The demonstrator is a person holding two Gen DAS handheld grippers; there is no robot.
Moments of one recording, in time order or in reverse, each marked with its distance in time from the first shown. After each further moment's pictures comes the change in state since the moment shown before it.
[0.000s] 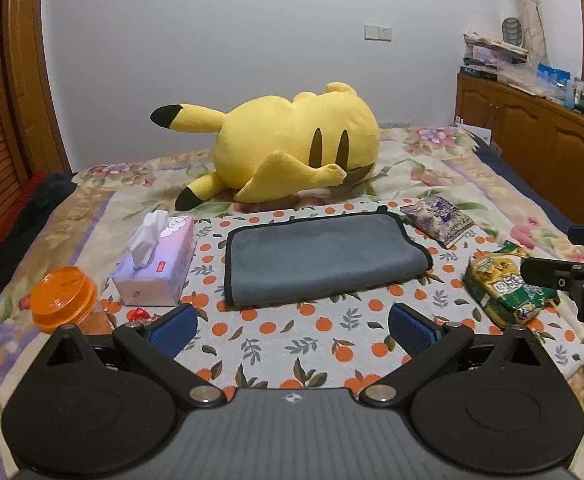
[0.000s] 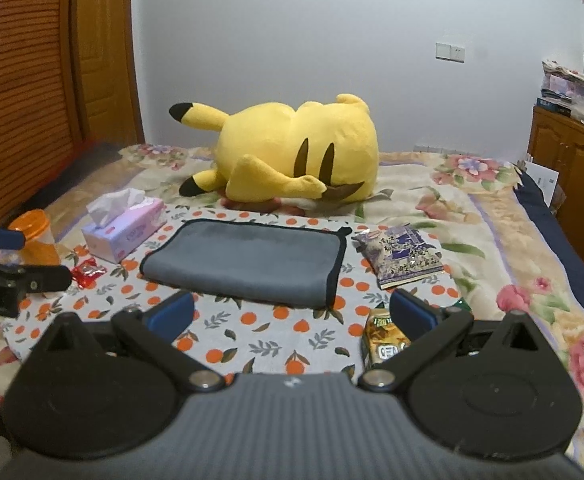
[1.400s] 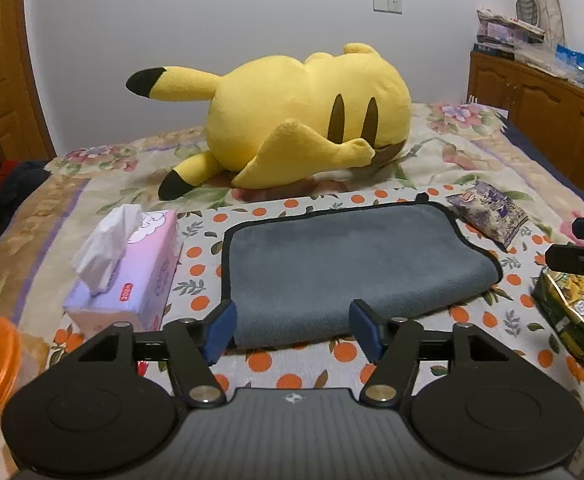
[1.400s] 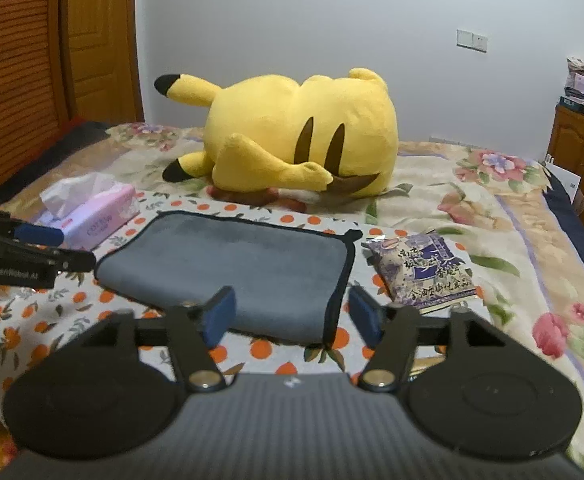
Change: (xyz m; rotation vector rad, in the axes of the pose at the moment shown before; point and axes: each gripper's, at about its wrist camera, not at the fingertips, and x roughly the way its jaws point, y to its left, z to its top) left arm 0.134 0.030 0.023 0.005 0.059 -0.007; right arm 0.102 -0.013 0.014 -0.047 0.043 0.018
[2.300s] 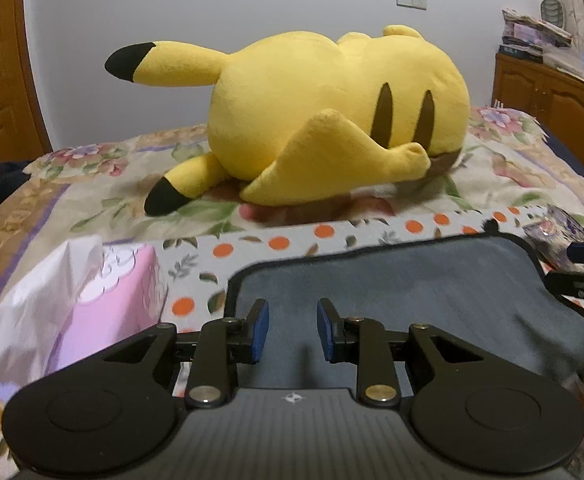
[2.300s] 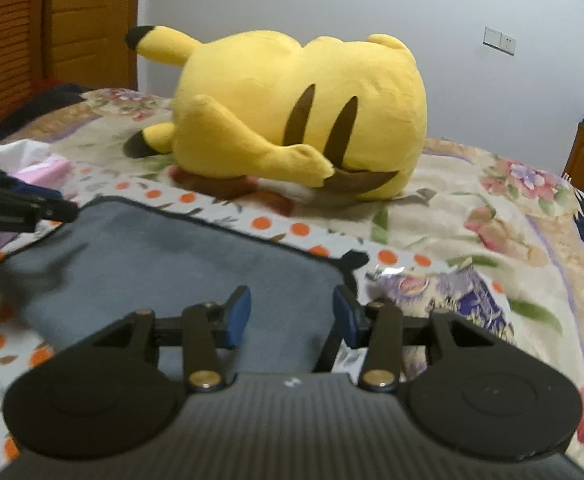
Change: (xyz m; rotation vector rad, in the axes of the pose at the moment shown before) left arm 0.126 0.026 0.037 -0.022 -0.002 0.025; right arm 0.124 -0.013 0.016 -0.100 0.043 -0.014
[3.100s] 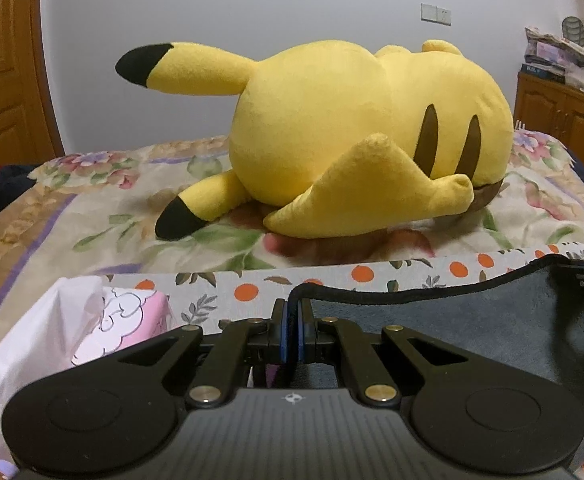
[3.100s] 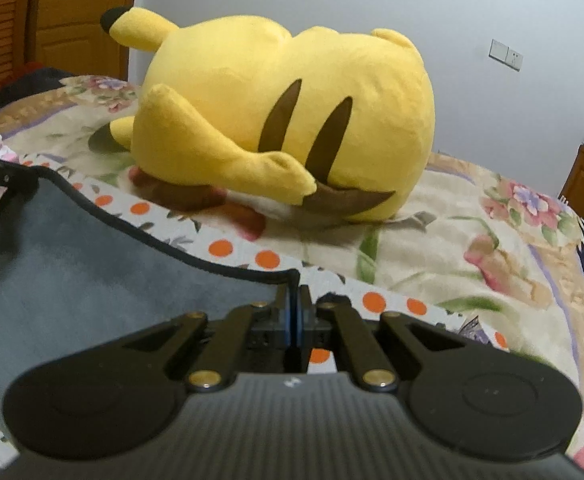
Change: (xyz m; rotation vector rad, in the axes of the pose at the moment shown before) left arm 0.045 0.024 0.027 -0.041 -0.042 0.038; right arm 0.063 -0.017 0.023 -0.069 0.000 -0.052
